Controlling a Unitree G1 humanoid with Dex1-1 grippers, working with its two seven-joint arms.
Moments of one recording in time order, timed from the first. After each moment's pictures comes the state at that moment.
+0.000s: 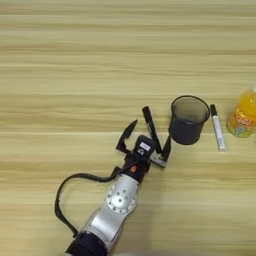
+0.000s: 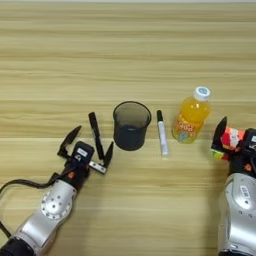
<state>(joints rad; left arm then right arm) -0.06 -0.03 -0.43 0.51 0.17 -0.40 0.13 0.07 -0.18 -0.36 0.03 0.10 -0.14 -0.10</state>
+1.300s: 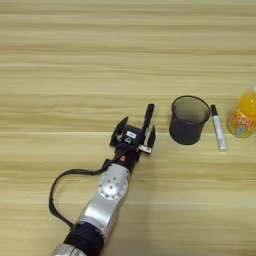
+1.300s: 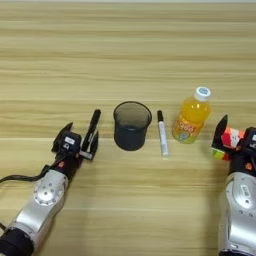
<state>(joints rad) -0.12 -0.03 -0.32 0.53 0.06 -0.33 0.01 0.07 -0.18 -0.36 0.01 0.10 -0.14 -0.10</state>
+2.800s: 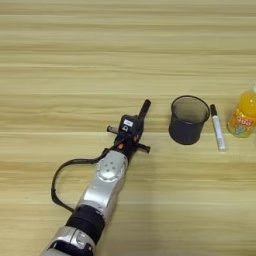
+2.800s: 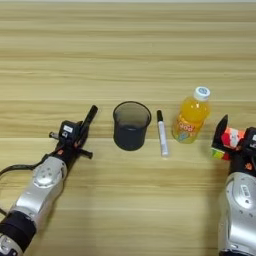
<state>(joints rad) -0.20 -0.05 -0.24 0.59 0.00 -0.23 -0.04 0.07 -0.18 -0.36 0.01 0.10 -0.14 -0.11</state>
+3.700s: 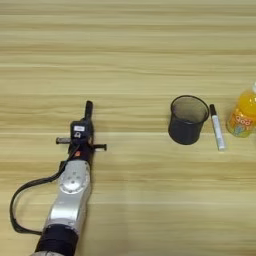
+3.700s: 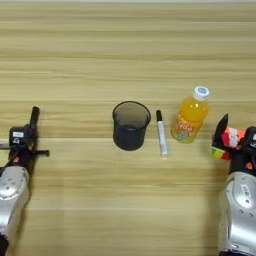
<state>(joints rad) -0.03 0.06 0.03 0.39 0.03 -0.21 0.13 0.07 -0.18 -0.36 0.00 0.10 -0.14 -0.11</state>
